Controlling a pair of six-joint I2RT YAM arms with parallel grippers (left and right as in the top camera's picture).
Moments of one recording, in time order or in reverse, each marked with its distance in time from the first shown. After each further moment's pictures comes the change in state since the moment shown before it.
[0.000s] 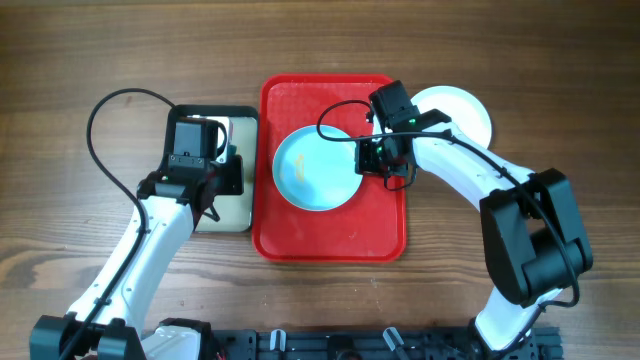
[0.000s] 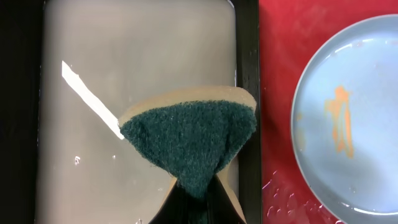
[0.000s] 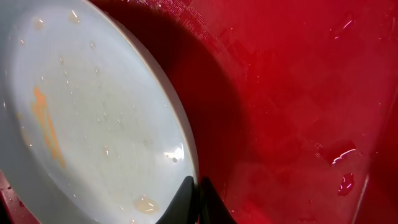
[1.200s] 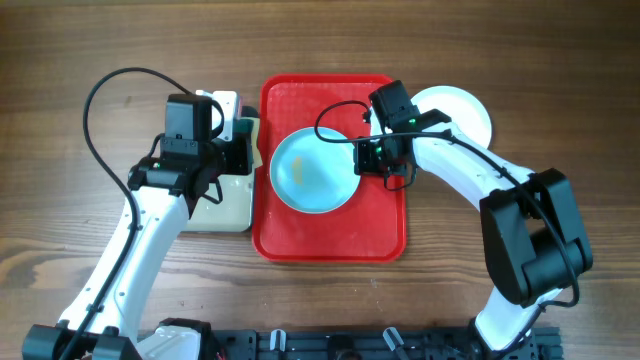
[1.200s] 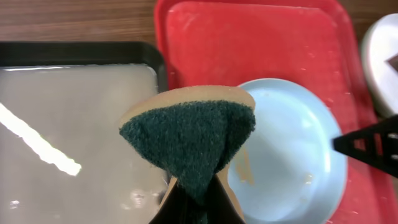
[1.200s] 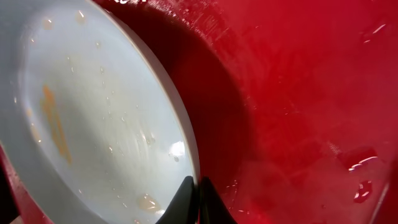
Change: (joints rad) left arm 0.000 -0.001 0.131 -0.003 0.225 -0.010; right arm 0.000 0.000 0.000 0.006 -0.038 -0.045
